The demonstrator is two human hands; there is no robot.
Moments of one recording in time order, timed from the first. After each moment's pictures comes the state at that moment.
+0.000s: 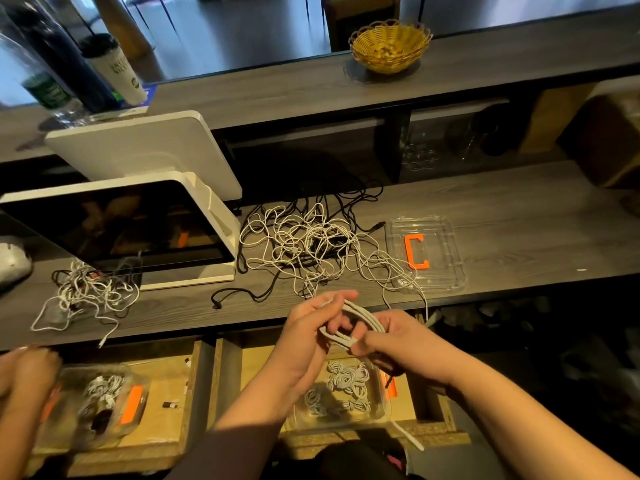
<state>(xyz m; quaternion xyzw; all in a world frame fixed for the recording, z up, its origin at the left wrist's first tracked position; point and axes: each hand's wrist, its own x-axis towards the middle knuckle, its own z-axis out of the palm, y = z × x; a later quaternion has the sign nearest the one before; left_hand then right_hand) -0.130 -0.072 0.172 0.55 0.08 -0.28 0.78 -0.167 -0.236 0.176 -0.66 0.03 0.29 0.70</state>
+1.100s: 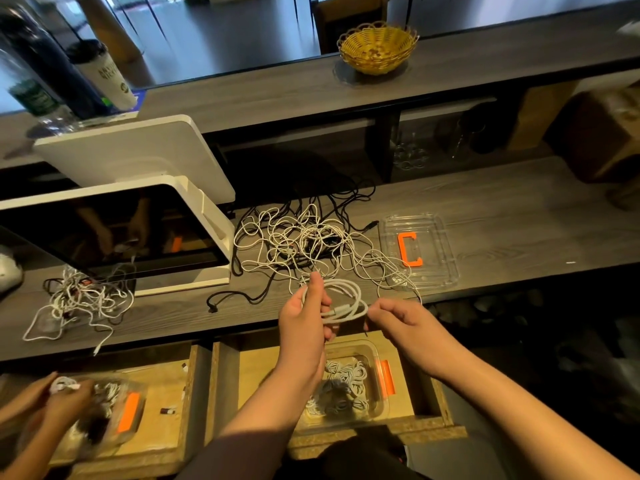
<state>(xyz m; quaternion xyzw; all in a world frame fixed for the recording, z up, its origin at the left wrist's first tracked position) -0.124 -0.088 0.168 0.62 0.16 -0.14 0.75 -0.169 -0.250 0.168 -0.80 0.04 0.13 0.58</state>
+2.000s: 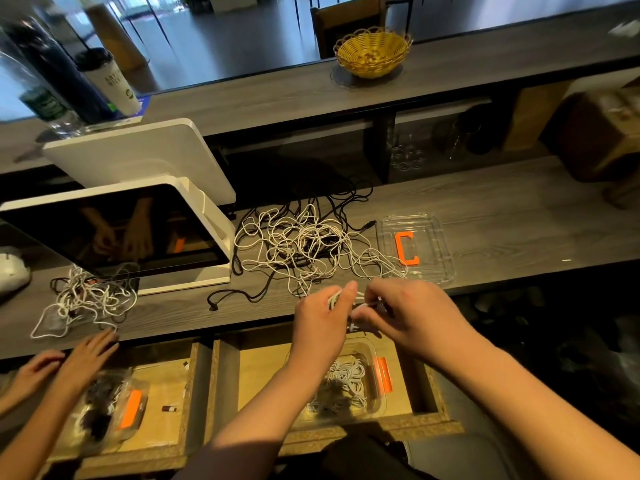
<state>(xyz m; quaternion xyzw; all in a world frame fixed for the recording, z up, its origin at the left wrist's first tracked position) -0.135 -0.102 0.158 0.85 -0.04 -0.07 0.53 -0.175 -0.258 0.207 -0.96 -0.11 -0.02 0.25</state>
